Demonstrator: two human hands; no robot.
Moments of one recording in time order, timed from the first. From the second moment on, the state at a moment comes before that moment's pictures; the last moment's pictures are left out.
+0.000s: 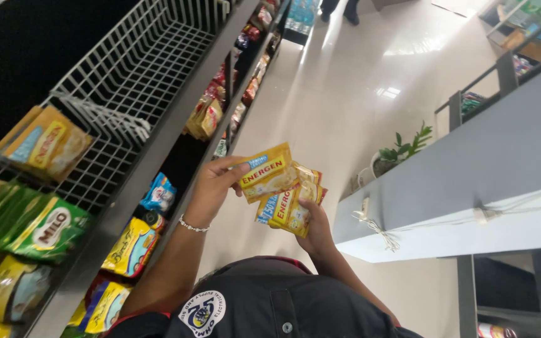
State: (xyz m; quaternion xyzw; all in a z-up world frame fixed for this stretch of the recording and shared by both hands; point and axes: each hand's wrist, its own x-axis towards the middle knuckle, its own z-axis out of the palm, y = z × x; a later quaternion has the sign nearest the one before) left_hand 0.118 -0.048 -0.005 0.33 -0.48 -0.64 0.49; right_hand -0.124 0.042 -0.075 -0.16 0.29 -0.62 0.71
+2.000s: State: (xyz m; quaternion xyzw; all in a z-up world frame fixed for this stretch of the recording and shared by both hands) left_hand 0.132 0.215 -0.008 0.68 -0.07 0.04 0.72; right_hand 0.149 -0.056 -0.108 -0.30 0.06 0.38 0.87
